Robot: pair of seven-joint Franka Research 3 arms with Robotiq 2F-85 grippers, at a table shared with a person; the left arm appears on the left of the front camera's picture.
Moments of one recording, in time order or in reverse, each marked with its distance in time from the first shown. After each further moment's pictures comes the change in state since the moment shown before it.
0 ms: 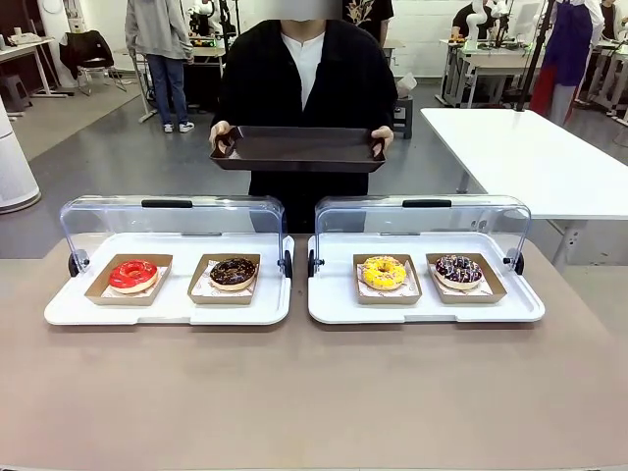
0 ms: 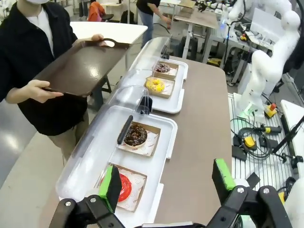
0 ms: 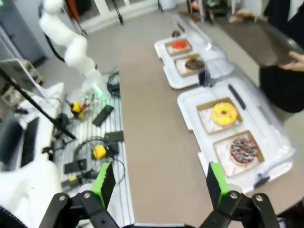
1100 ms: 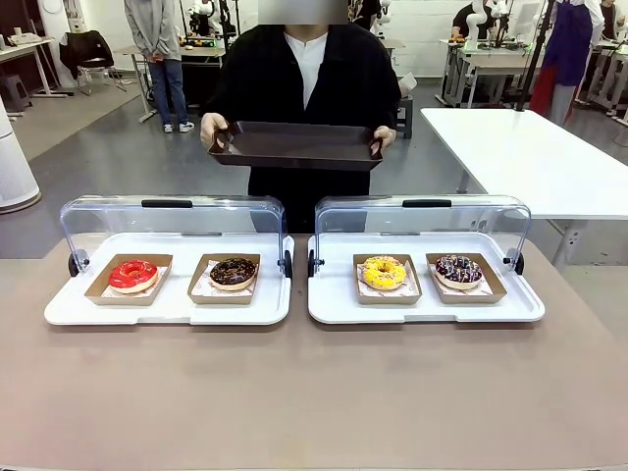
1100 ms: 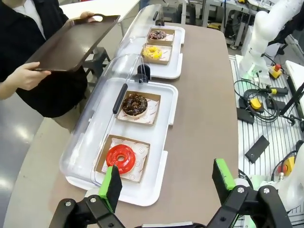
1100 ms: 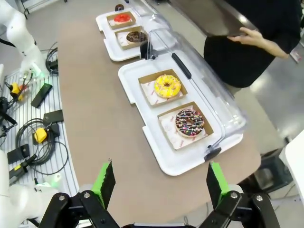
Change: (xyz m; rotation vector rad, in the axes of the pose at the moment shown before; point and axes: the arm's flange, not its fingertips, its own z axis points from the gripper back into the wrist) left arm -0.012 -0.021 0.007 0.034 0.170 -0.100; right arm -0.019 0.005 -0.014 -0.322 0.106 0.077
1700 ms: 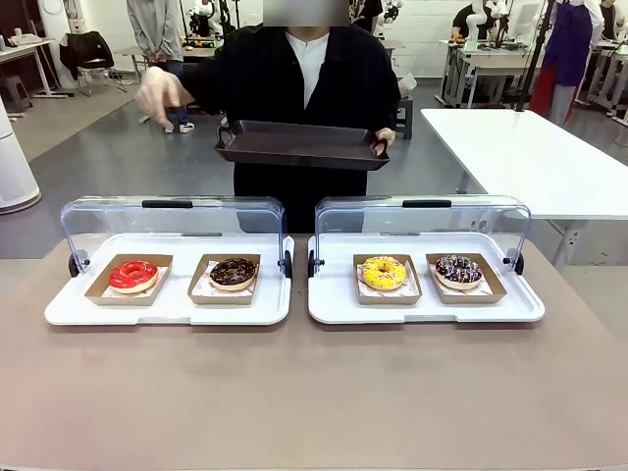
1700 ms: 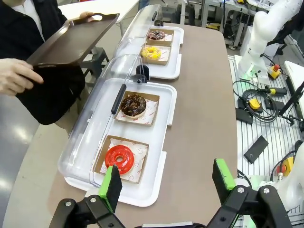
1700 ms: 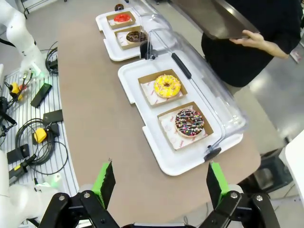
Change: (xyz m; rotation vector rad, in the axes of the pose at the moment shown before) left arm 0.000 0.000 -0.001 -0.009 -0.002 0.000; right arm 0.000 0.000 0.001 -0.001 0.000 -0.001
